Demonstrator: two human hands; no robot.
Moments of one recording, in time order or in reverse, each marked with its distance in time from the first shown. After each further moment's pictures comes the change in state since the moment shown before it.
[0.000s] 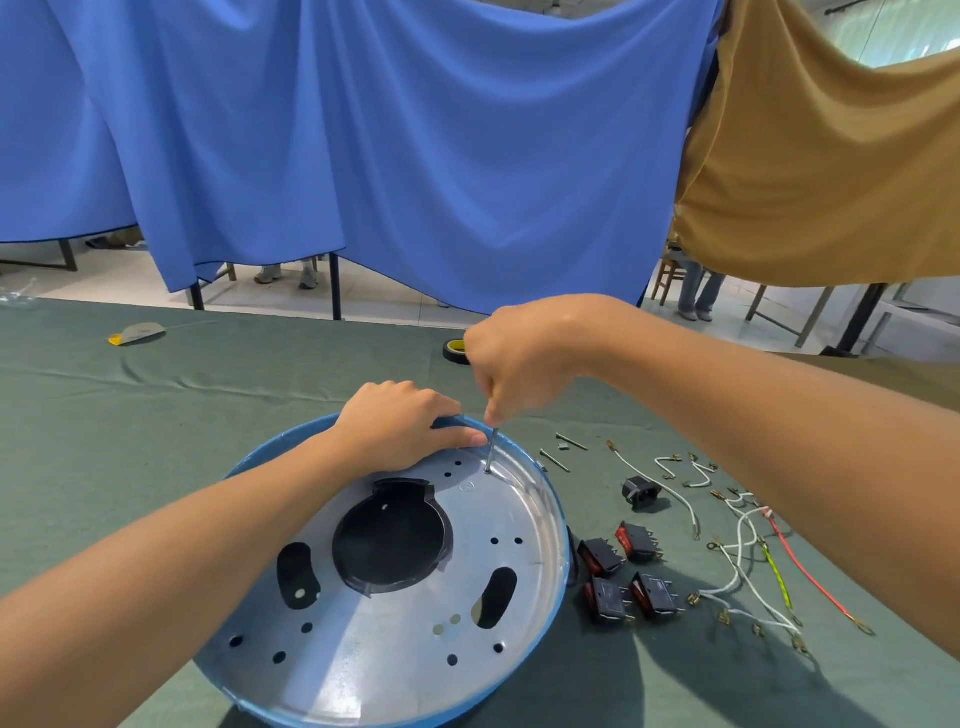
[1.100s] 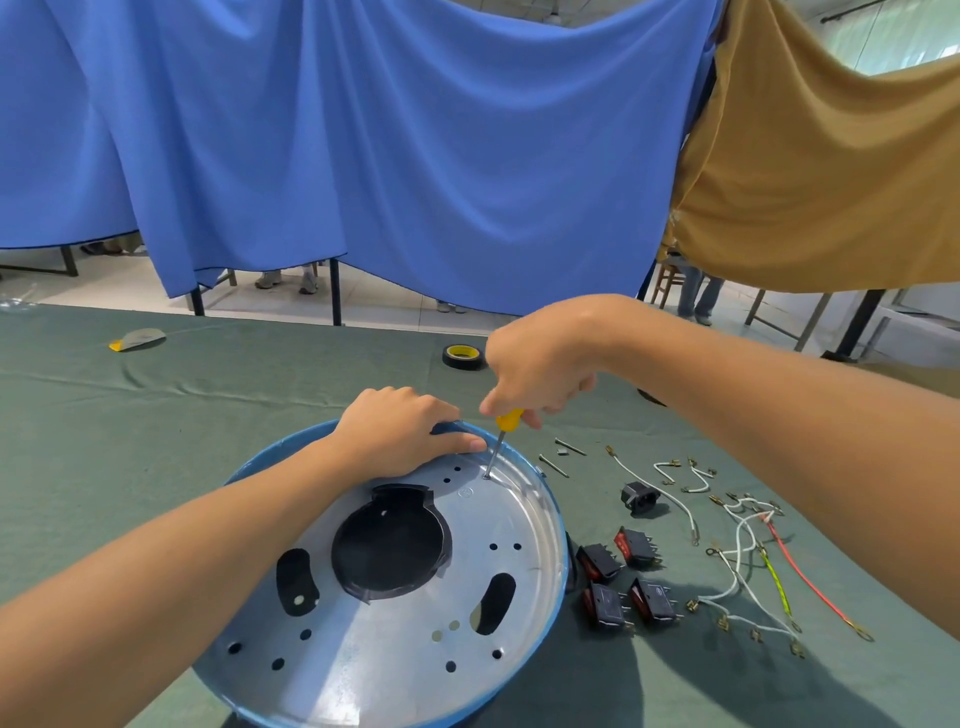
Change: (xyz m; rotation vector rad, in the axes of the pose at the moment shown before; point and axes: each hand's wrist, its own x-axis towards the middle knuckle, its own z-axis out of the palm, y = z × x) left_hand 0.000 0.000 0.001 -0.010 0.005 0.015; right_hand -0.001 0.009 0.003 0.180 -0.103 0.111
